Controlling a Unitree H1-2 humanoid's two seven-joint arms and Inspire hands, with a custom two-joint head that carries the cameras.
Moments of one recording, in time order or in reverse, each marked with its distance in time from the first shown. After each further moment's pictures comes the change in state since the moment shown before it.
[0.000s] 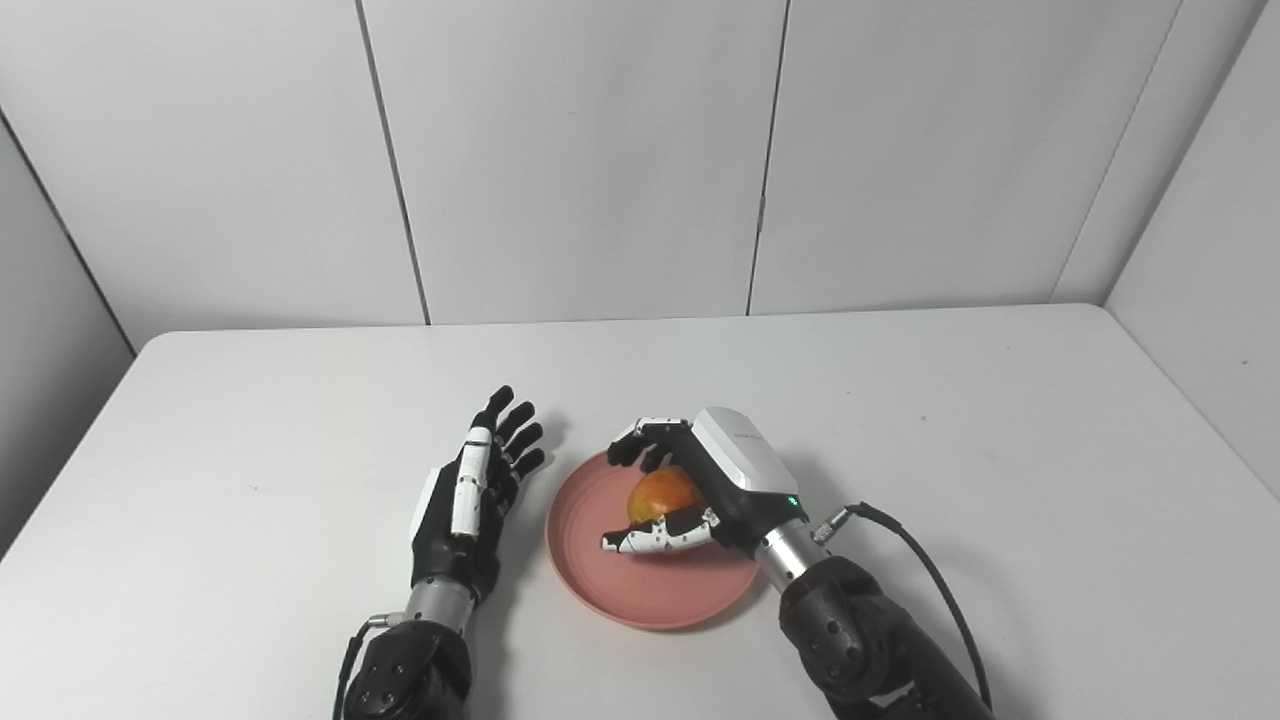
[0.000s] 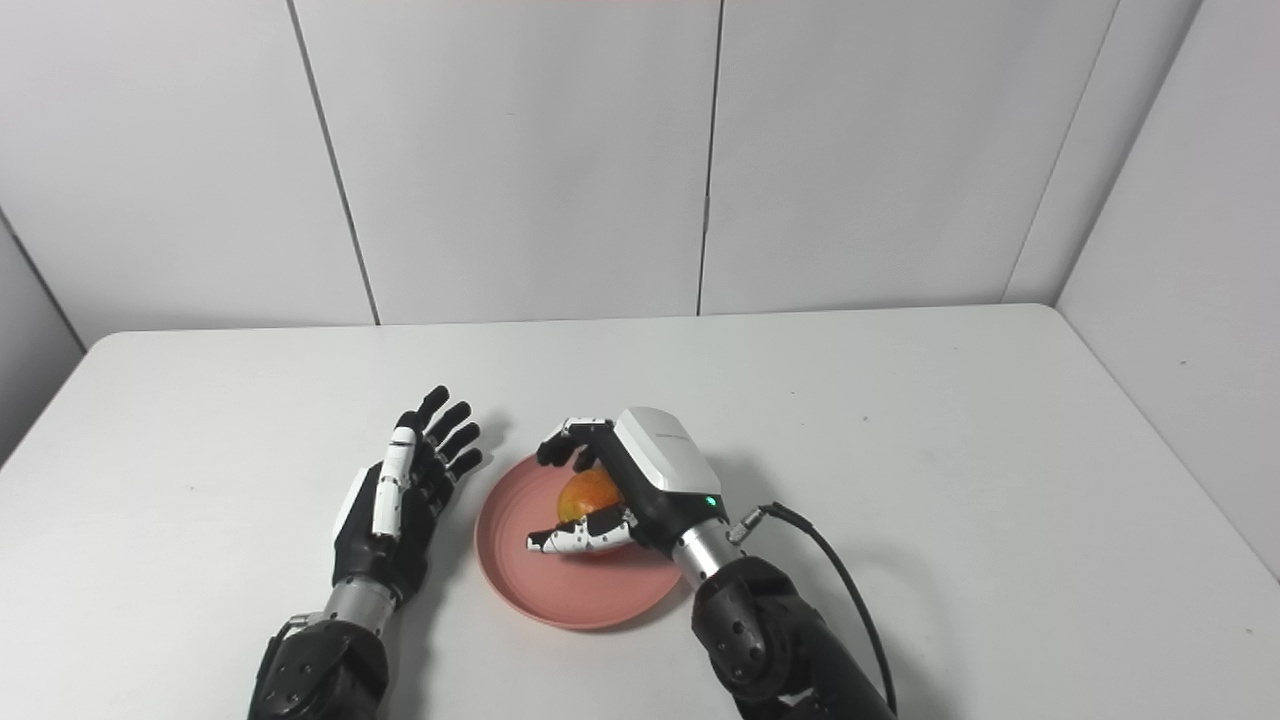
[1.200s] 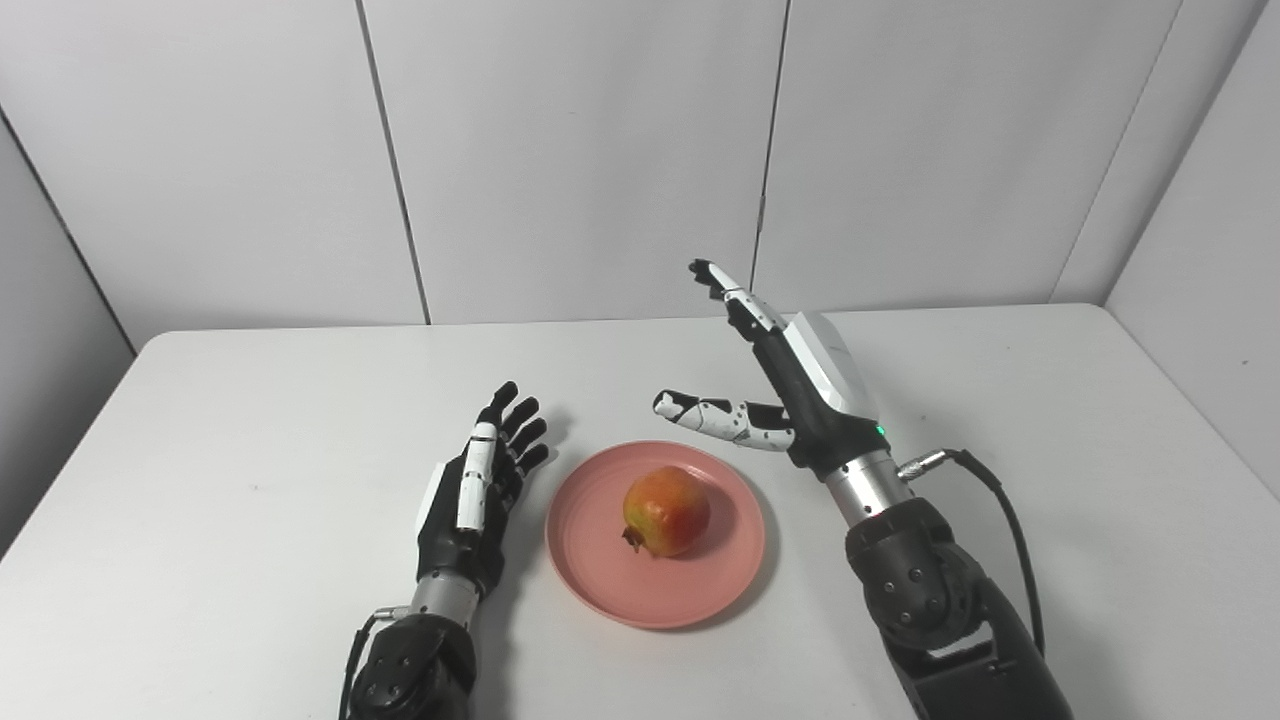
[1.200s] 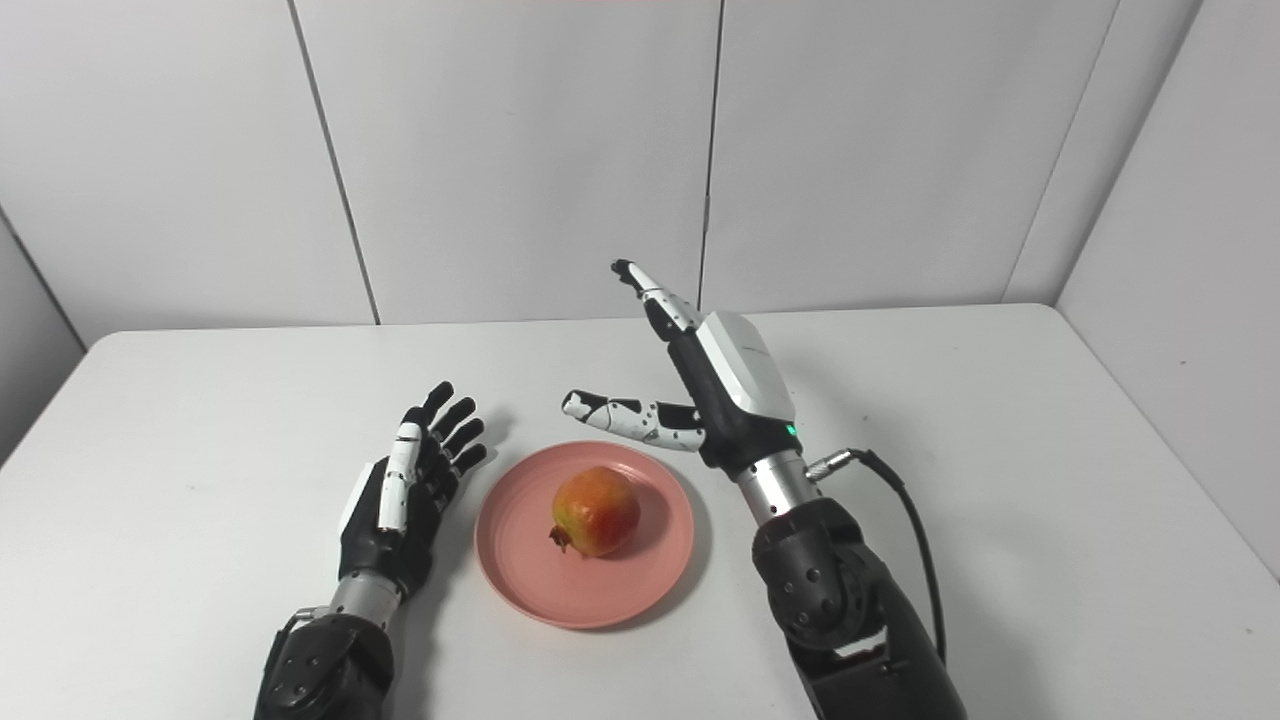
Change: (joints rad) left arm -0.017 -0.002 0.000 0.032 0.000 -0.020 0.000; right arm -0.026 -0.017 -0.203 -0.184 0.081 -0.027 -0.010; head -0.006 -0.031
